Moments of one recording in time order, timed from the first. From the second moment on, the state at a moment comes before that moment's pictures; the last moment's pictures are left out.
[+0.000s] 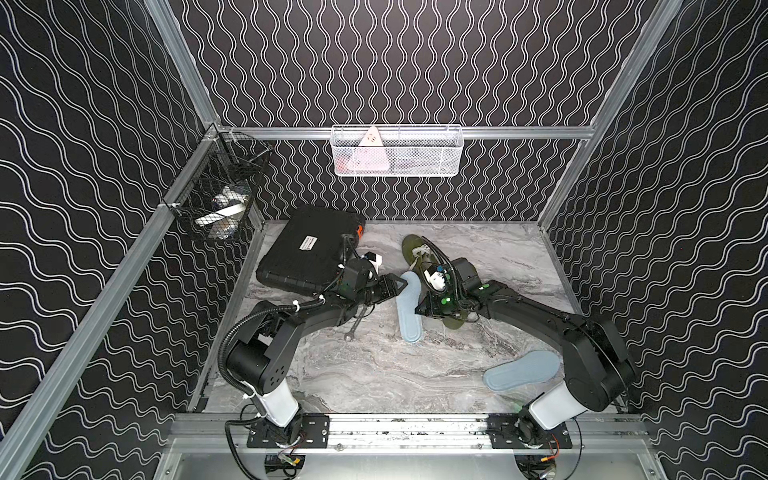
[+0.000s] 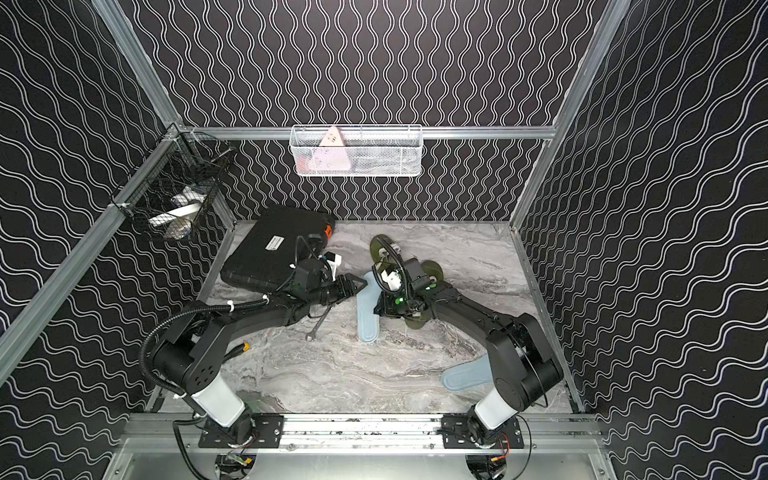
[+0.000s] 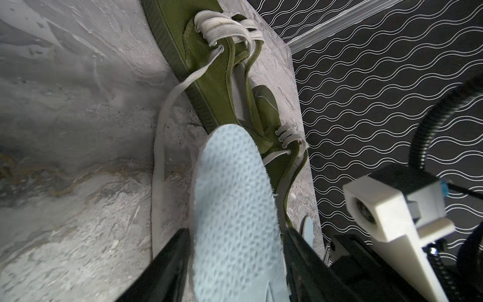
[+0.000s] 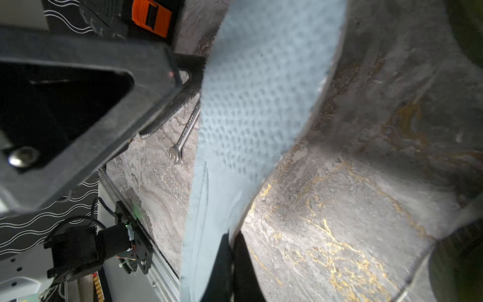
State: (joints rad) left arm -0.43 1.69 0.87 0.31 0.43 -0.86; right arm 0.56 1.60 1.02 -0.38 -0.48 0.50
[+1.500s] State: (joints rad) left arm -0.43 1.63 0.78 0.42 0.34 -1.20; right arm 0.73 1.48 0.76 0.10 -0.12 0.34
